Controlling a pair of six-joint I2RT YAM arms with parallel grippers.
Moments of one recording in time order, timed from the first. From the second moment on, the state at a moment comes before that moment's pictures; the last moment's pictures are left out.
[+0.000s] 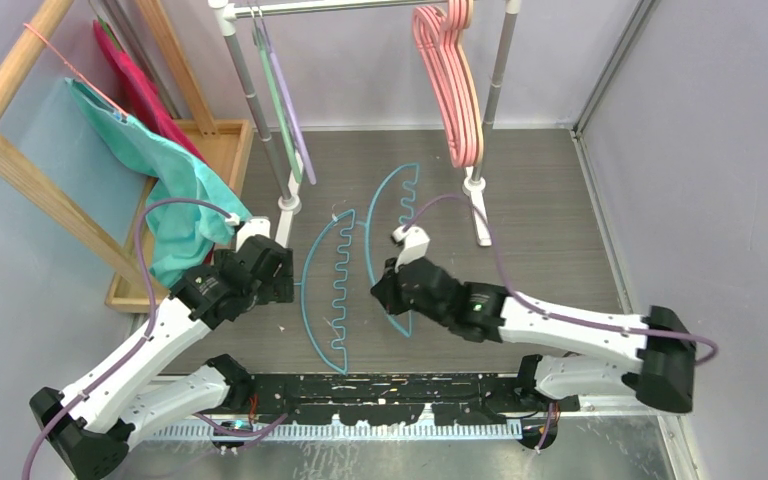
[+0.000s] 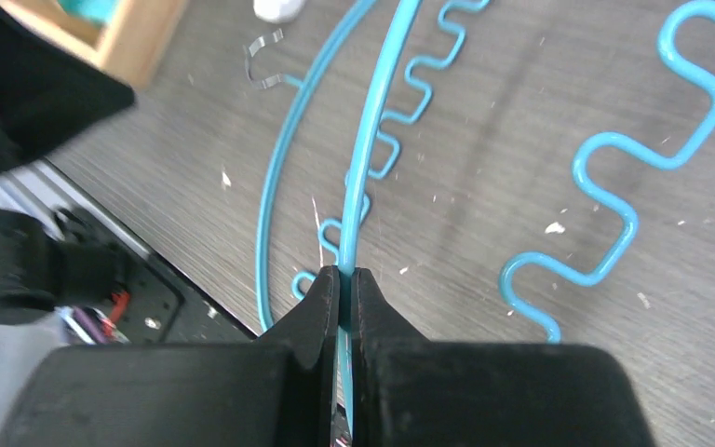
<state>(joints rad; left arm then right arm) -0.67 0.87 0.89 -1.04 -0.50 -0.57 1.18 1.19 0.80 -0.18 0.34 0.66</state>
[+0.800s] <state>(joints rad) -0.67 0.96 0.89 -0.98 -0.47 -0.59 0.97 1.25 1.20 0.01 -0.02 0.68</state>
